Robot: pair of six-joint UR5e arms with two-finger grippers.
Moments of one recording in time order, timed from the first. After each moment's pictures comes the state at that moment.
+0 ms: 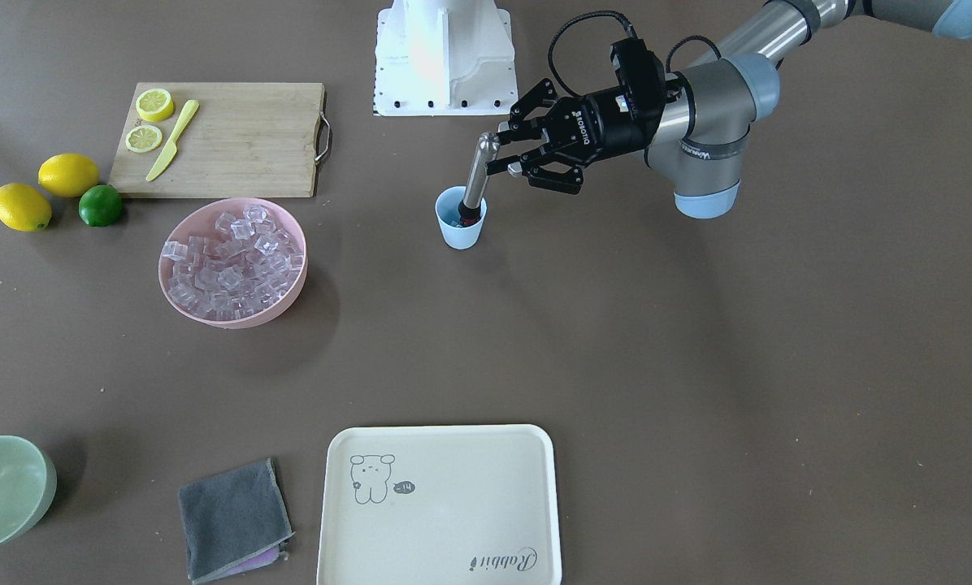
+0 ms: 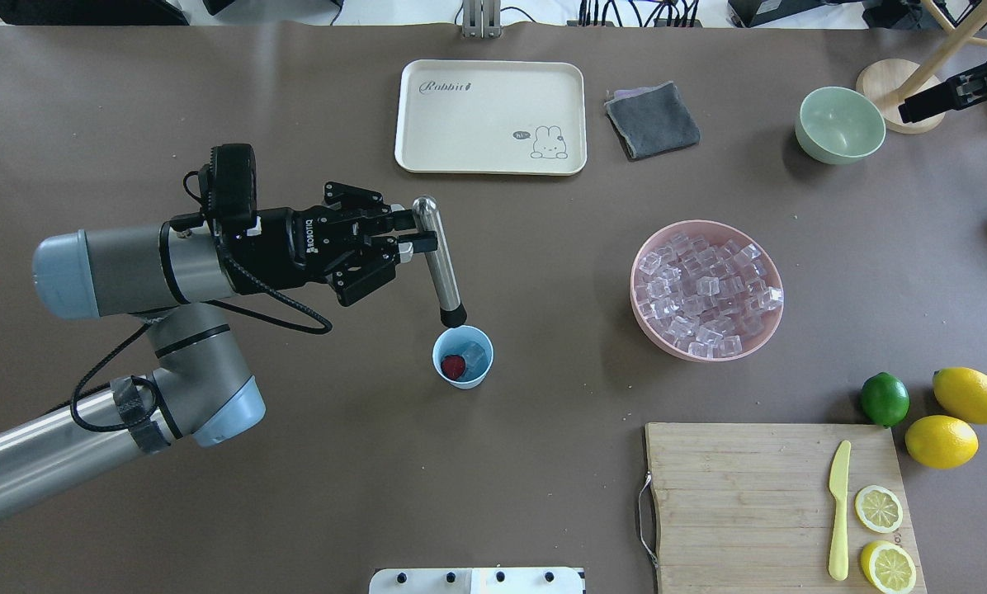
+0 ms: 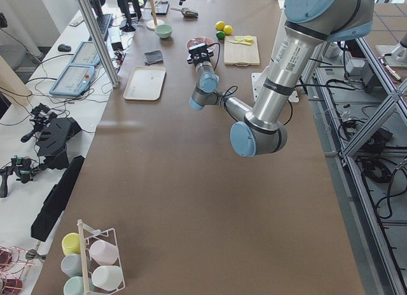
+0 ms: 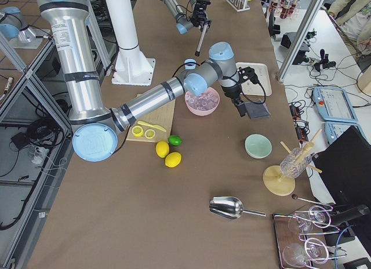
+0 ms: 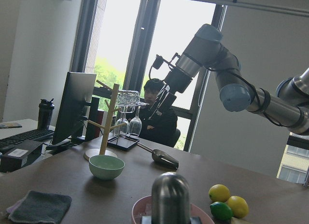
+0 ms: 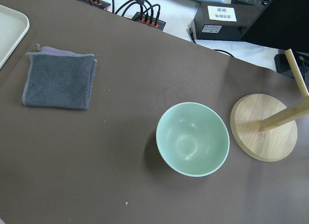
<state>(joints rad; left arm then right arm) -0.60 -2.08 -1.45 -3.45 -1.82 -0.59 1.22 -1.39 1.91 -1.39 2.03 0.36</state>
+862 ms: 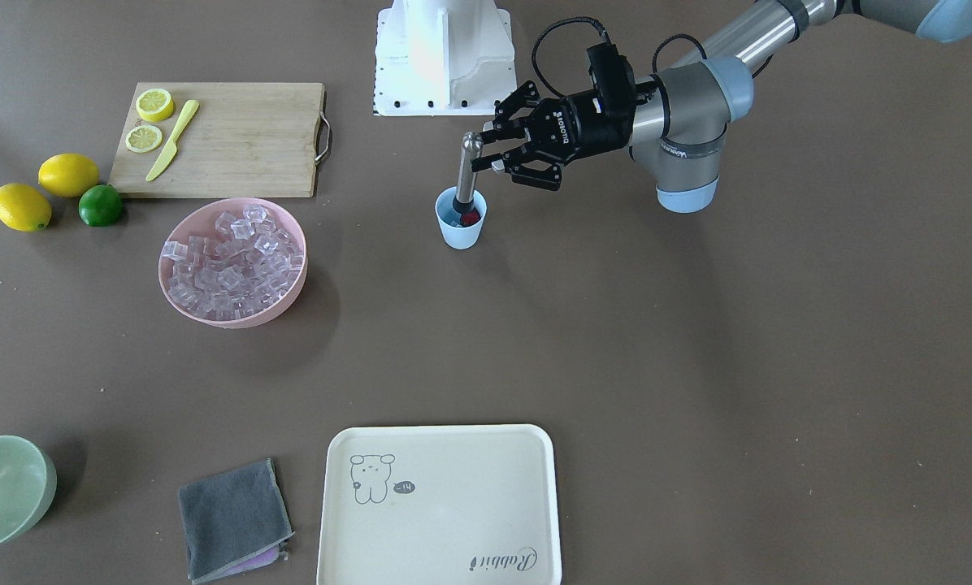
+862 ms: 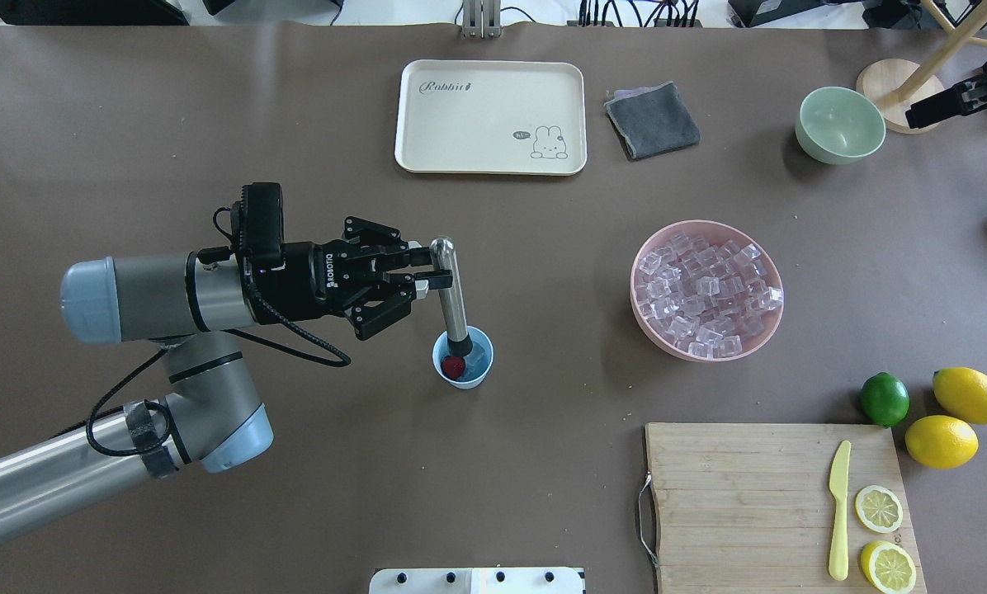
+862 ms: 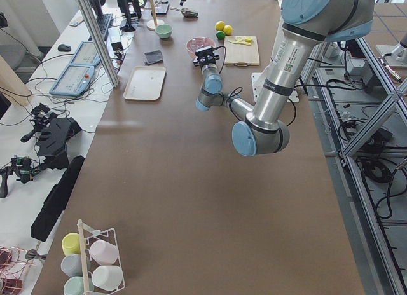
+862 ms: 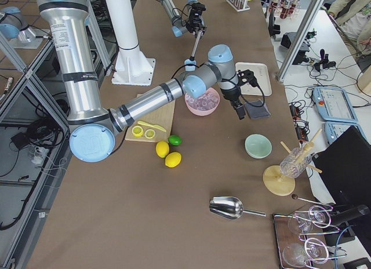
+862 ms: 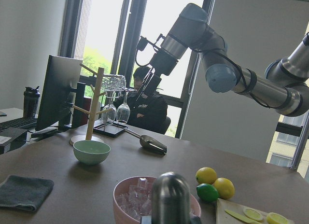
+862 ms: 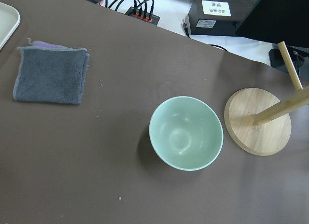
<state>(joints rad) -0.54 -2.08 -1.43 -3.44 -1.82 -0.56 1.22 -1.40 1.91 -1.39 2.02 0.36</state>
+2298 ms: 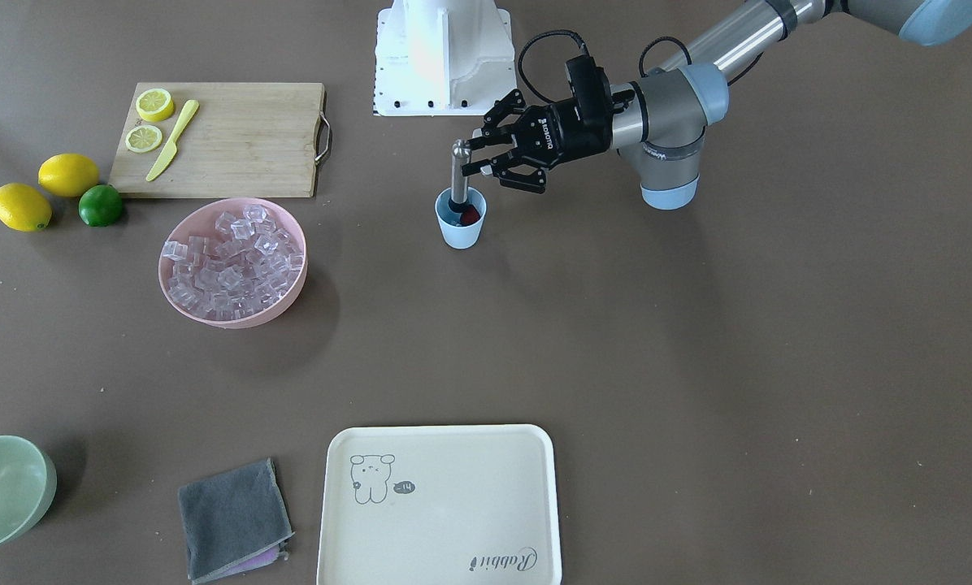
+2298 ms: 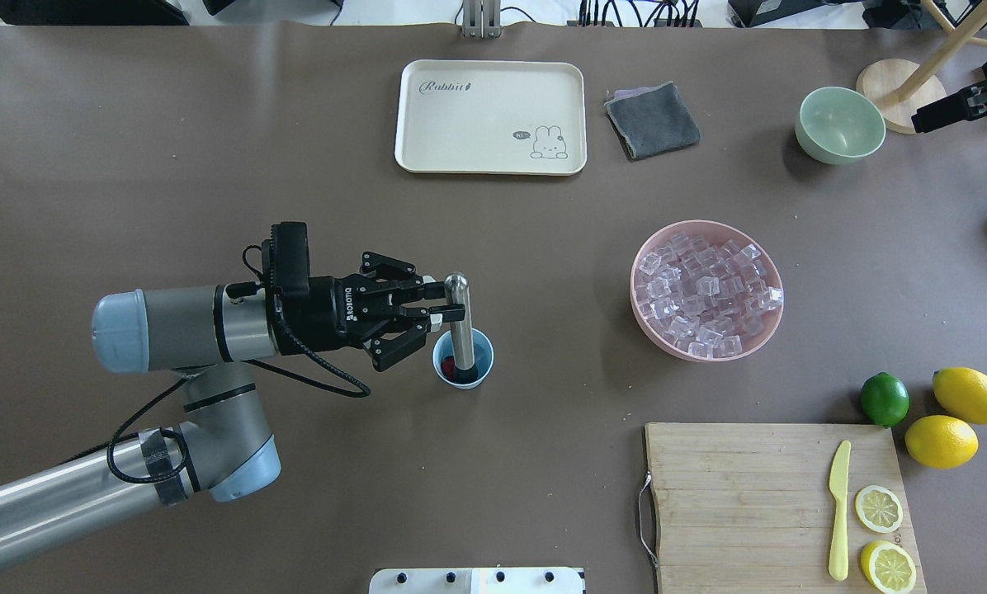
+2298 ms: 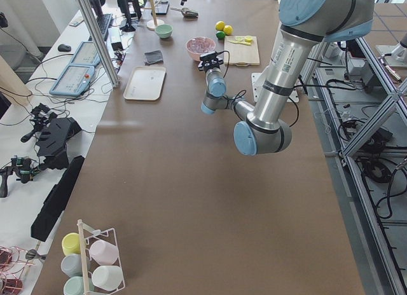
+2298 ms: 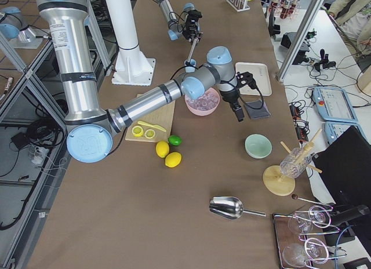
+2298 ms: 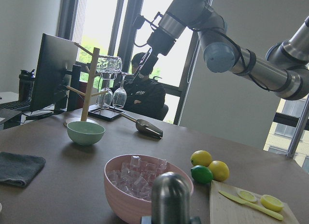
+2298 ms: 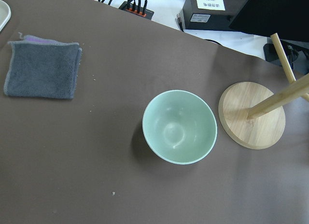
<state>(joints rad) -0.48 -2.08 -1.39 -3.44 -1.78 -0.53 1.22 -1.42 1.91 -1.38 2.02 0.37</state>
